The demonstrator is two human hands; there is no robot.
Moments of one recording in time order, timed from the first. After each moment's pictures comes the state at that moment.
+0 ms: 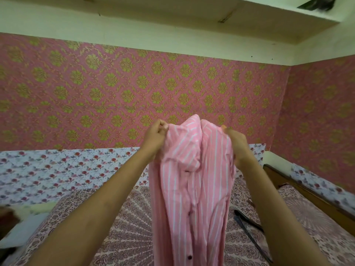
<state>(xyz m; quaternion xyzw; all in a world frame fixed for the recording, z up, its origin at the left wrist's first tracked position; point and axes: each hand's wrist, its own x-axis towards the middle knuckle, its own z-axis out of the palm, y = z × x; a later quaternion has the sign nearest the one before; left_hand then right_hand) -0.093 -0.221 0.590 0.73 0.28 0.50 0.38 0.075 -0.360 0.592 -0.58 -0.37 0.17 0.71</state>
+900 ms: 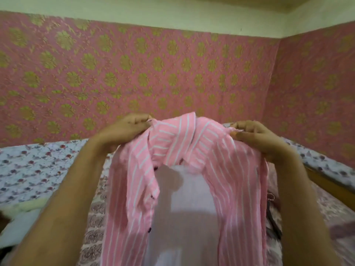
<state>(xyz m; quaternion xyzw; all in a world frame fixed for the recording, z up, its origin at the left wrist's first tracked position) -0.174 -0.208 0.602 0.86 0.13 0.26 0.42 0.075 -0.417 0.588 -0.63 -0.56 0.17 0.52</state>
